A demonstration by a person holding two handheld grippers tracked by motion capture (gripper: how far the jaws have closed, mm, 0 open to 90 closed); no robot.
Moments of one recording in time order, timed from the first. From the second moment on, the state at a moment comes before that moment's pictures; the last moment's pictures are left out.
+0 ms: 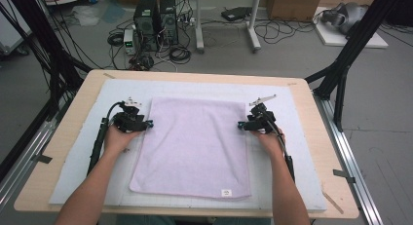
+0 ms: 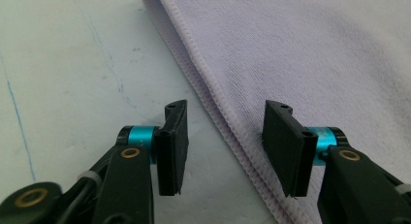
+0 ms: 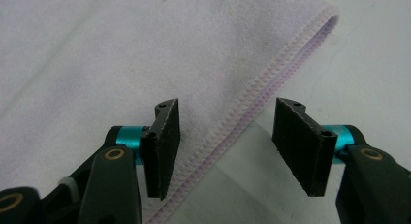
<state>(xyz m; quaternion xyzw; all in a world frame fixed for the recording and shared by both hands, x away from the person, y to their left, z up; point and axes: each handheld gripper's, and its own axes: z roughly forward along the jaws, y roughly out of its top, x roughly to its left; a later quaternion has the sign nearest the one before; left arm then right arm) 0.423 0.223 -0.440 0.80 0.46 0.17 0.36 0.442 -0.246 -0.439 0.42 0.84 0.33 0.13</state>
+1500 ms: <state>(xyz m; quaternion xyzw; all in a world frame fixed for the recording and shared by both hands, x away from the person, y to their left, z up) 0.330 0.242 -0.413 0.83 0.37 0.11 0.40 0.358 -0.269 -0.416 0.36 0.85 0.38 0.02</state>
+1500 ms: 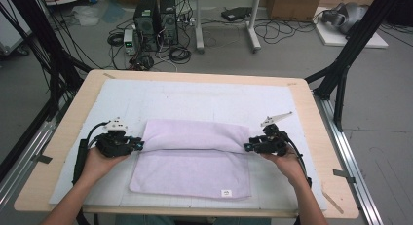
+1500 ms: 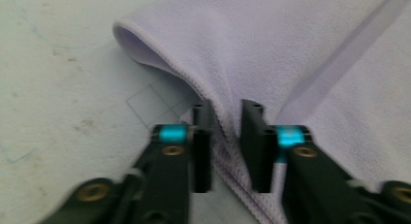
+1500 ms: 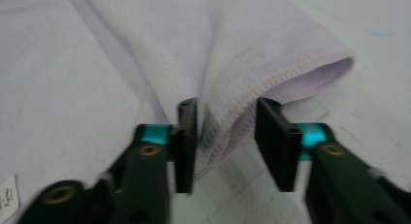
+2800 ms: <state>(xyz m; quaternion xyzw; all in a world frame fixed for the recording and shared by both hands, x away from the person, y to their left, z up) 0.329 0.246 -0.366 0.79 0.34 0.16 0.48 0.344 -0.257 -0.357 0.28 0.85 0.44 0.08</state>
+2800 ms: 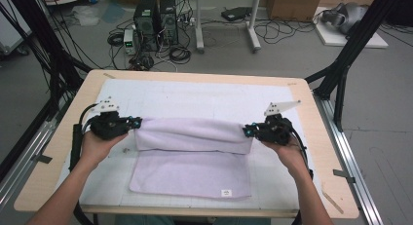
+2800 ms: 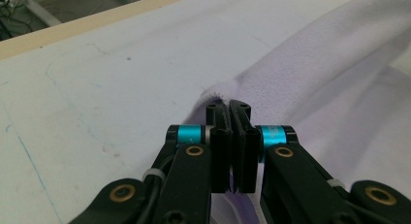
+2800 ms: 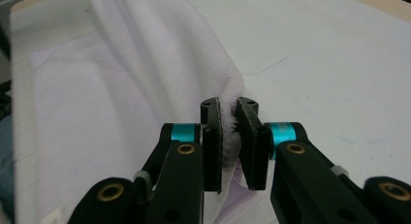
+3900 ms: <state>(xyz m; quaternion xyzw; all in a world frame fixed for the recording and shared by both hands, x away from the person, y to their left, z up) 0.269 0.235 -0.425 0.85 0.32 0.12 0.41 0.280 -0.227 -0.433 0.23 0.89 0.38 0.07</state>
